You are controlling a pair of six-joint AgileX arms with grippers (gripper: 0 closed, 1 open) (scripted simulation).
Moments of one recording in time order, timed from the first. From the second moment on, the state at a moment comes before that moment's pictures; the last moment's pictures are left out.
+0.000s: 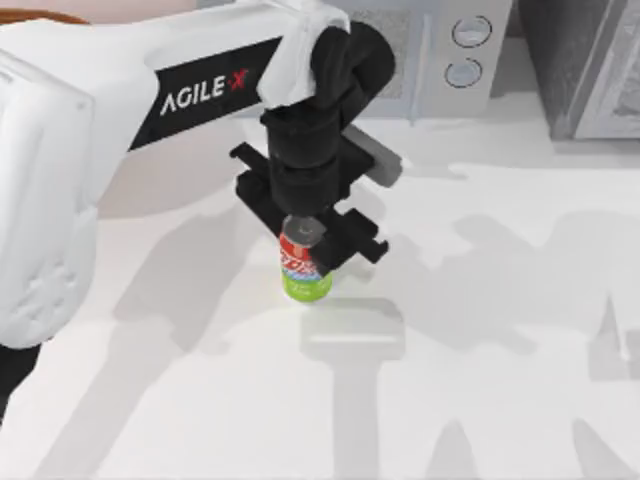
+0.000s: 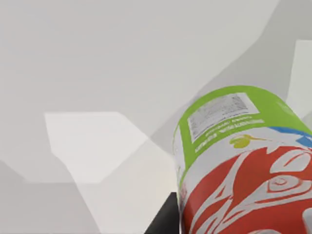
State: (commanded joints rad) left arm -0.63 2.29 1.89 -1.17 0.01 0.19; right arm 0.00 0.00 0.00 0.00 0.00 0.00
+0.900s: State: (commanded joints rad) left arm -0.26 1.95 1.85 -1.28 0.04 0.26; right arm 0.00 0.00 0.00 0.00 0.00 0.00
